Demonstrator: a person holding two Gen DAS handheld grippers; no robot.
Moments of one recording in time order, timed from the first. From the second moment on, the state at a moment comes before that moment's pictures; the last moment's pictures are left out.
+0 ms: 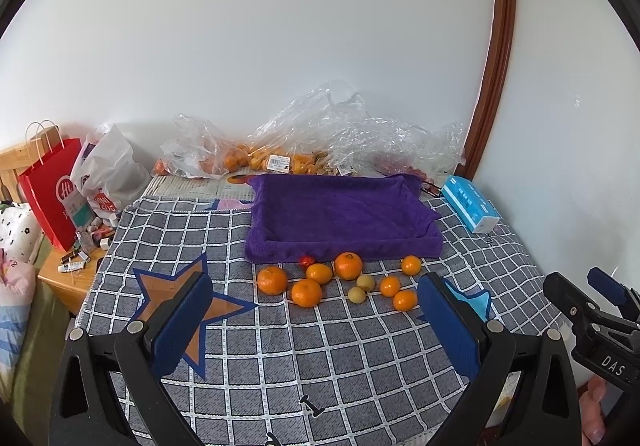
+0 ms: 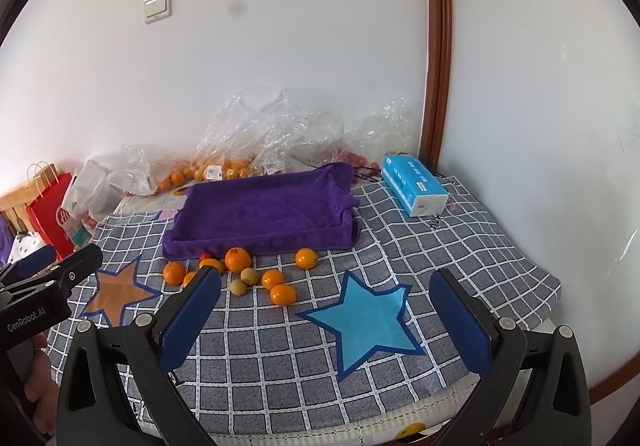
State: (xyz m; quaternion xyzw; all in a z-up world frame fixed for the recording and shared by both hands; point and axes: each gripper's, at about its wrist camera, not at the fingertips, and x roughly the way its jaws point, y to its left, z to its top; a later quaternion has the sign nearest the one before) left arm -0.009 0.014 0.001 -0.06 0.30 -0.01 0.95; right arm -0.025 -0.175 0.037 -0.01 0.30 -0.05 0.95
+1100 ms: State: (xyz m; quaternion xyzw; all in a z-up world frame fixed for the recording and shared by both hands) left arm 0.063 0.038 -0.051 -0.06 0.32 -0.02 0.94; right arm 0.065 -0.186 -0.032 -0.02 0.37 -0.06 0.93
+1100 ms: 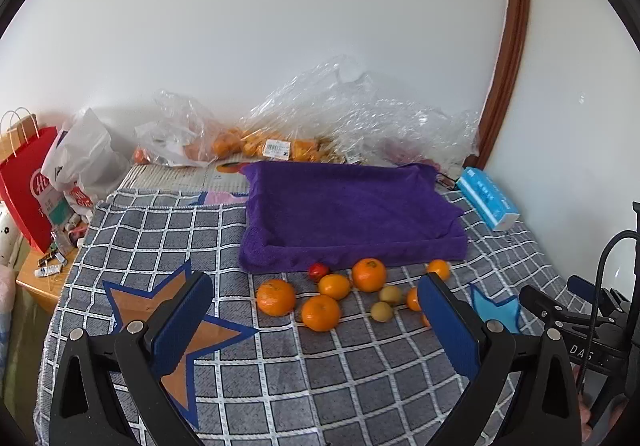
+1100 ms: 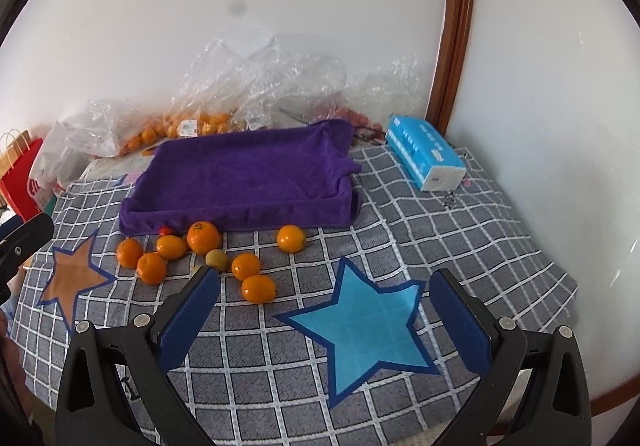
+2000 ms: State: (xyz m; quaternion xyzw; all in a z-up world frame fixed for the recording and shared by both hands) left arm 0.108 0.083 -0.145 -0.10 0.41 -0.01 0.91; right arm 0.125 -0.172 -0.142 0.03 0.44 0.05 0.90
